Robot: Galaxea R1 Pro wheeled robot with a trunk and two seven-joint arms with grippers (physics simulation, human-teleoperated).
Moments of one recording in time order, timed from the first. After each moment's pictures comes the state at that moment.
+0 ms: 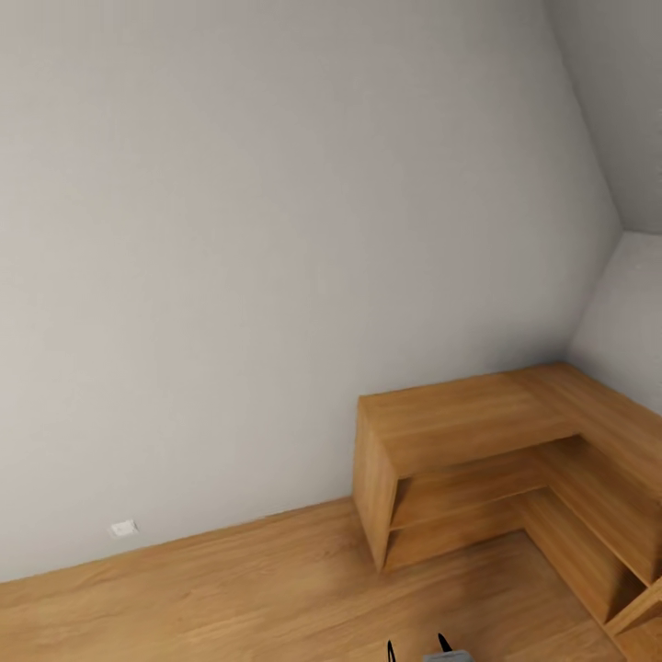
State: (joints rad) left arm -0.18 -0.01 -0.38 -0.31 0.66 -0.24 0.21; right arm -0.31 0.11 0.89 -0.02 -0.62 -0.89 -0.23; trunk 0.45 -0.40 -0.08
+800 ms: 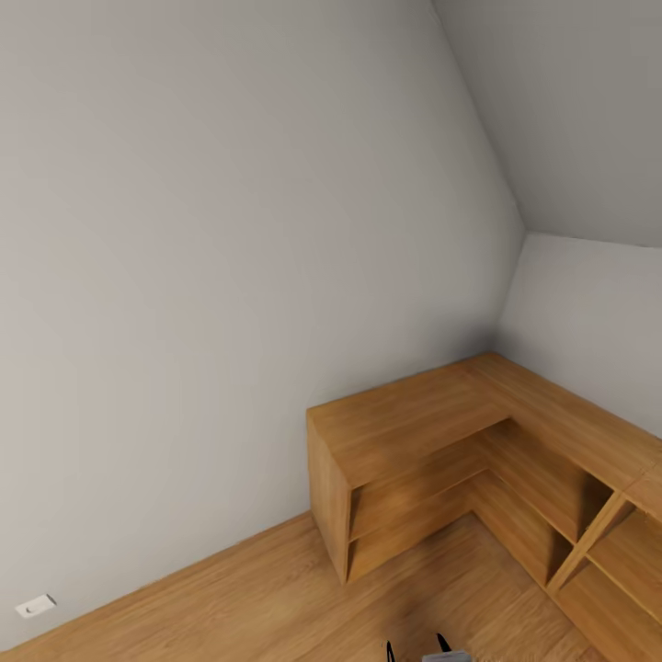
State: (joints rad) left arm -0.18 -0.01 -0.38 -0.31 0.66 -0.24 0.21; right arm -0.31 0.11 0.90 -0.02 -0.61 -0.89 -0.23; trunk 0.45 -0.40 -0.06
